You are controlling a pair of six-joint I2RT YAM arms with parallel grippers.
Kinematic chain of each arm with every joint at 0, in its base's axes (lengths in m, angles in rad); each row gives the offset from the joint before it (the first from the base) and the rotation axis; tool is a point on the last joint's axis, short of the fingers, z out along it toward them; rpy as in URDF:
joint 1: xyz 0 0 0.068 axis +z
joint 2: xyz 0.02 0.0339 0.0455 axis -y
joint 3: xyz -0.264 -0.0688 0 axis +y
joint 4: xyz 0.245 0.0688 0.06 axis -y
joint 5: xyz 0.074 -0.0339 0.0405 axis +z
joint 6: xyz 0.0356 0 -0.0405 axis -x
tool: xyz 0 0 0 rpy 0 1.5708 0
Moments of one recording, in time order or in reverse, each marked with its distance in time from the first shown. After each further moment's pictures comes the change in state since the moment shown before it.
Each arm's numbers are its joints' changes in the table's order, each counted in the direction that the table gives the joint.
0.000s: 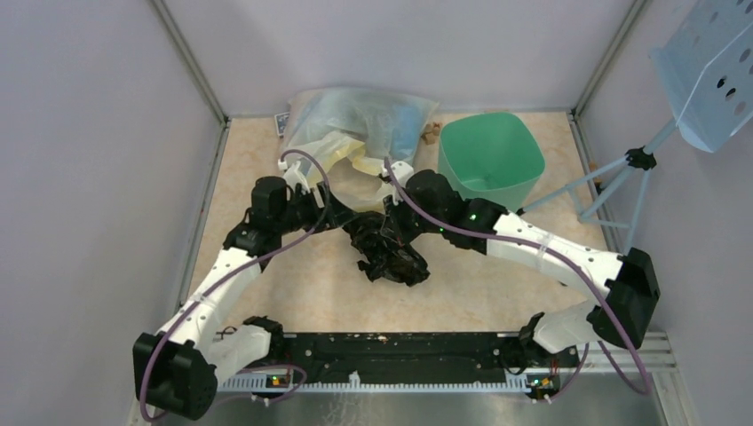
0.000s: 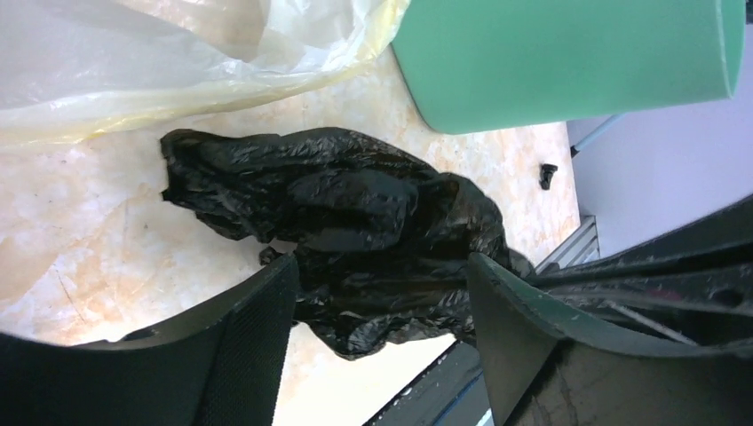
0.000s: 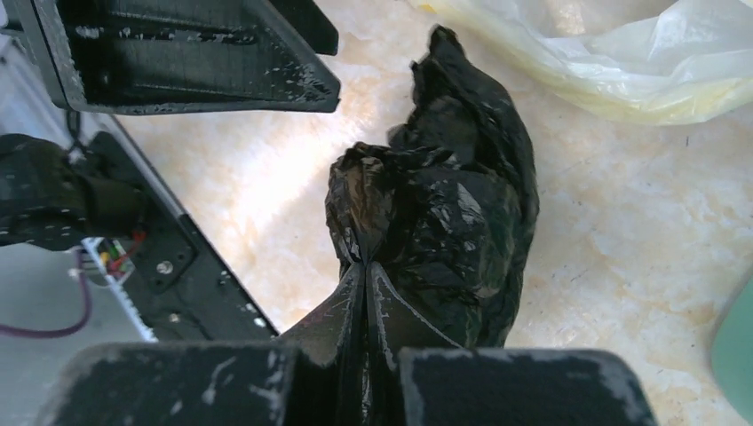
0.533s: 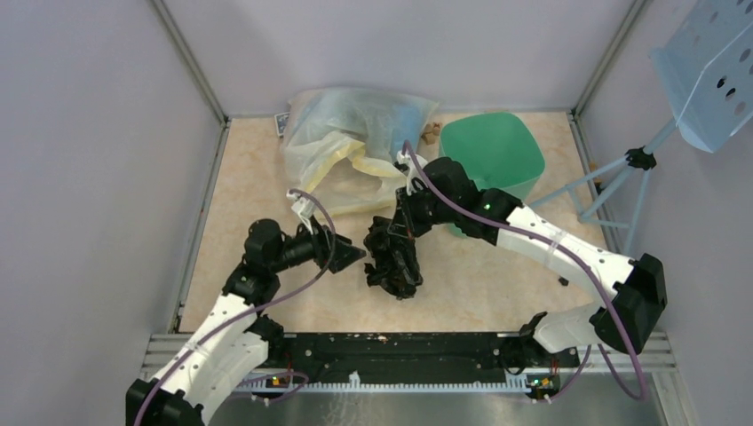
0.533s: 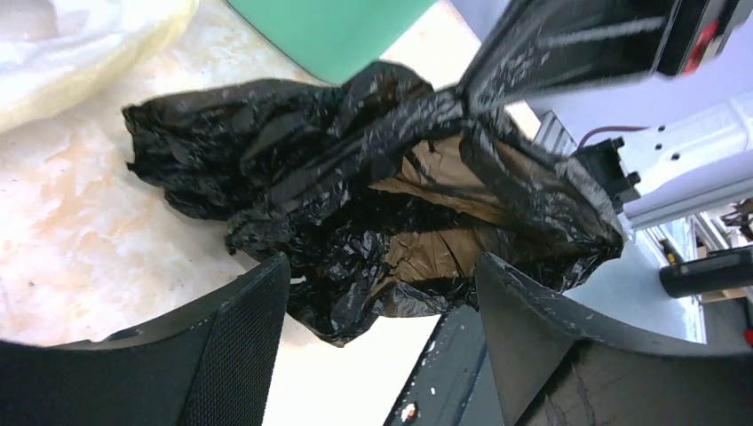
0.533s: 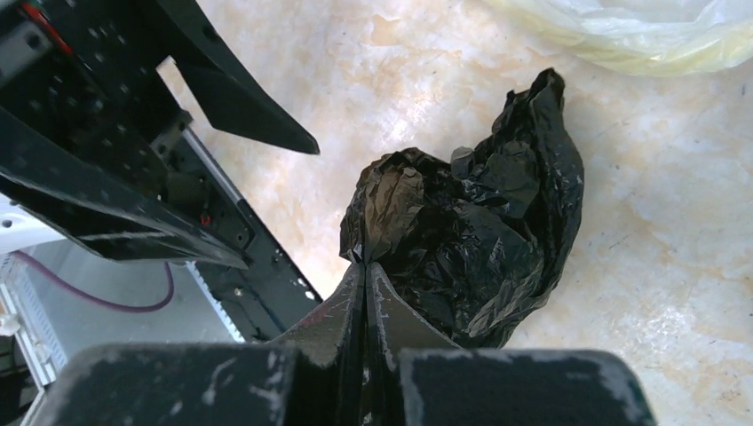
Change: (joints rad) left arm -0.057 0.301 0.272 0.231 -0.225 -0.140; right arm -0.119 0.050 -0.028 -0.085 0.180 -0.109
